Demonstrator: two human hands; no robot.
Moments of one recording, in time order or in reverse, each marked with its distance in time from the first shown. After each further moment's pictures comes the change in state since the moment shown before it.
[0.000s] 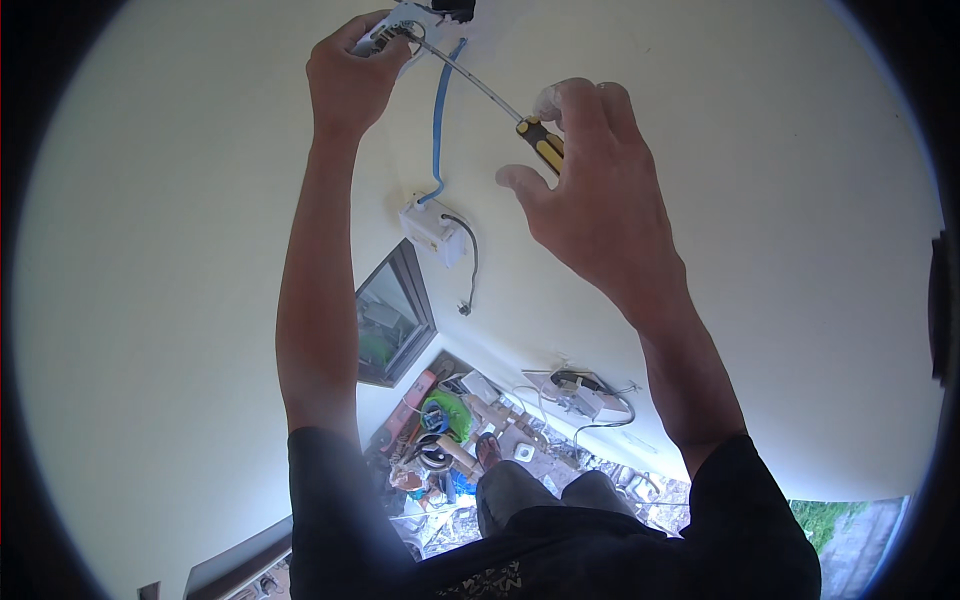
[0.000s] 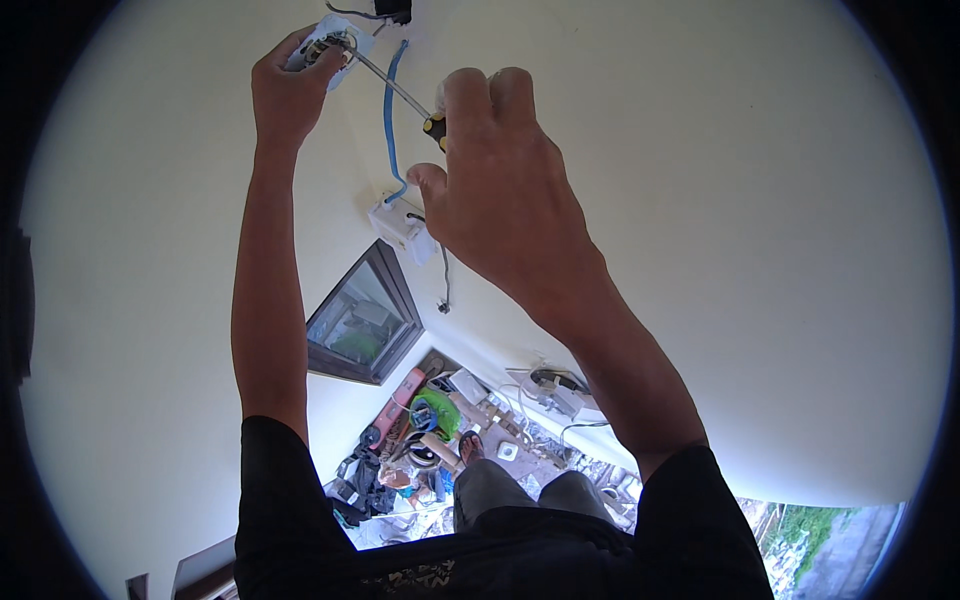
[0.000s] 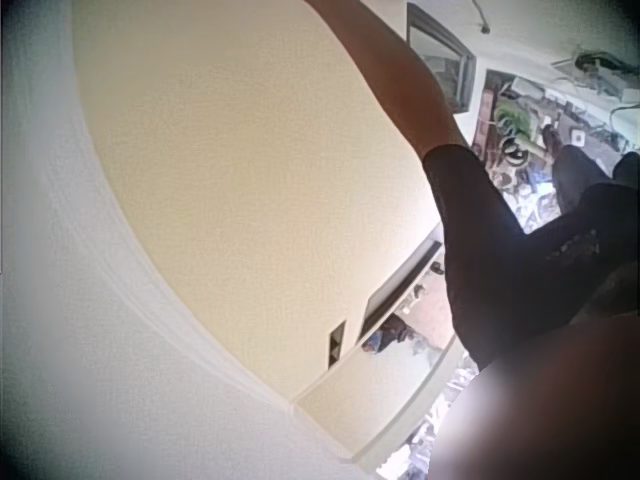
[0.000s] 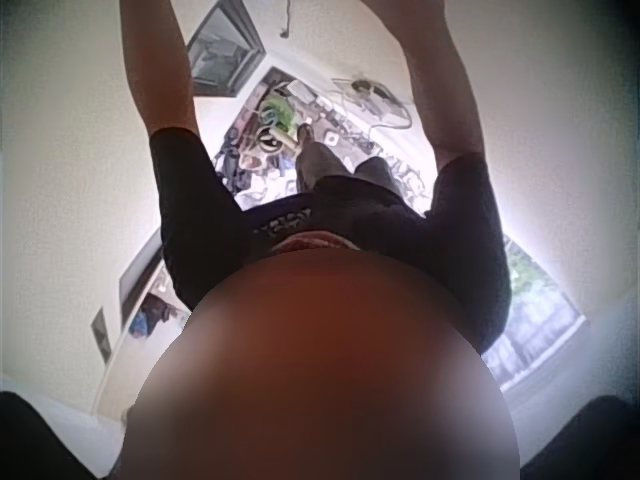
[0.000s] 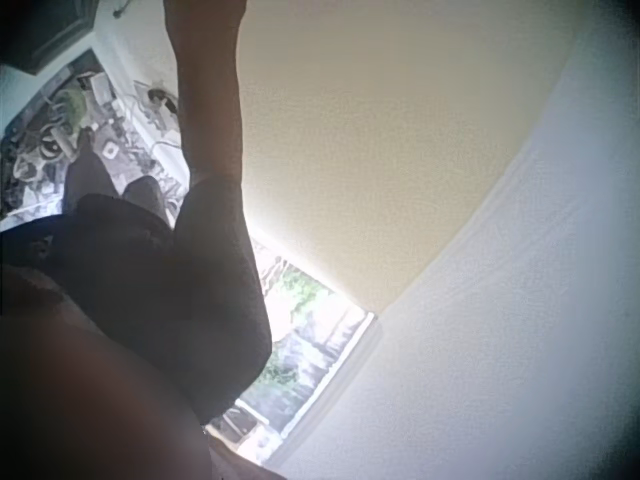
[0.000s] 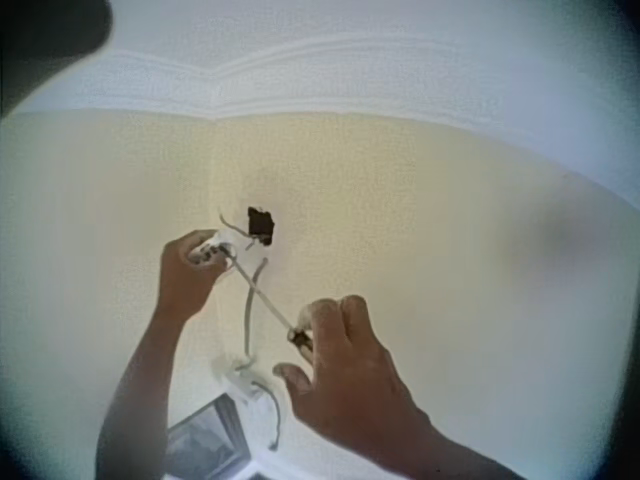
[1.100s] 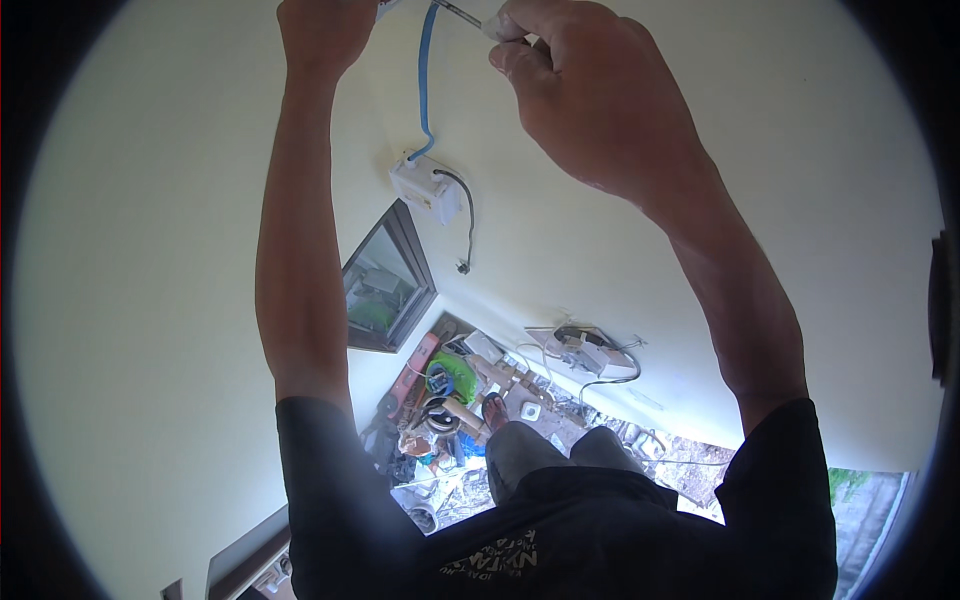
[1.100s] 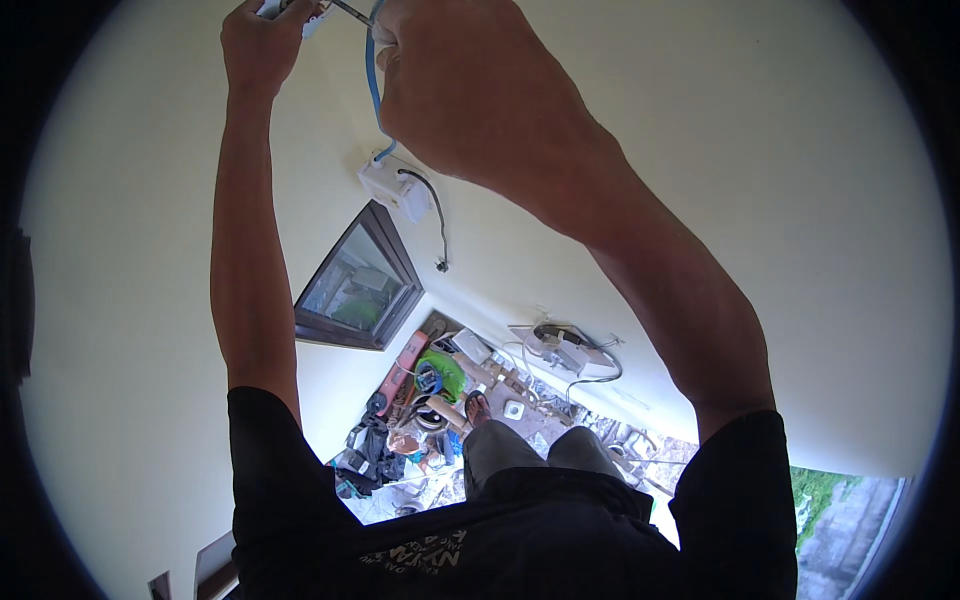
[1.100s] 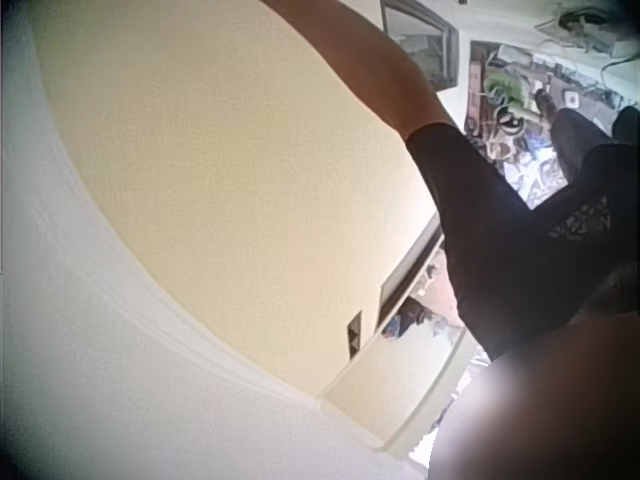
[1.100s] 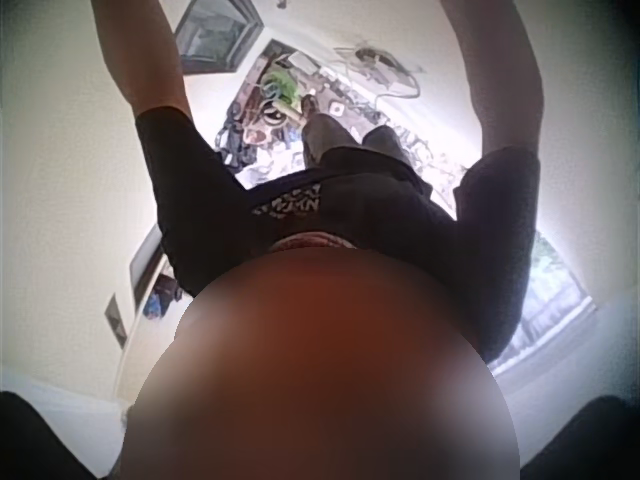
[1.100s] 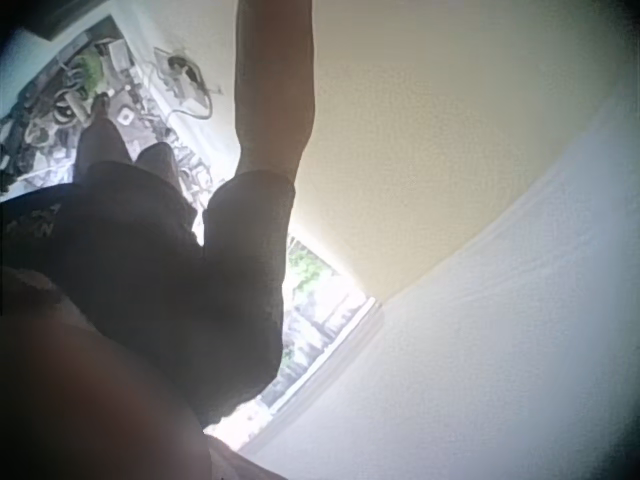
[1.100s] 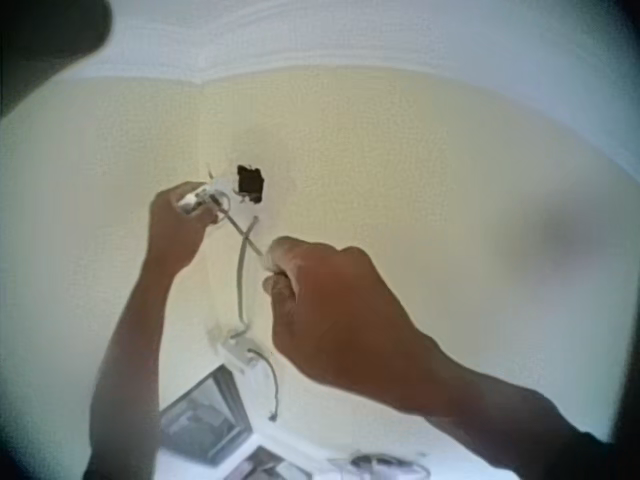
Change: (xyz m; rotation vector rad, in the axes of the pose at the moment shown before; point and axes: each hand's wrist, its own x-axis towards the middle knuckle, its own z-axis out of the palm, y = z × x) left_hand -0.001 0.050 0.000 0.103 -0.020 -0.021; right_hand 0.030 0.001 -0.020 -0.127 -0.165 -0.198
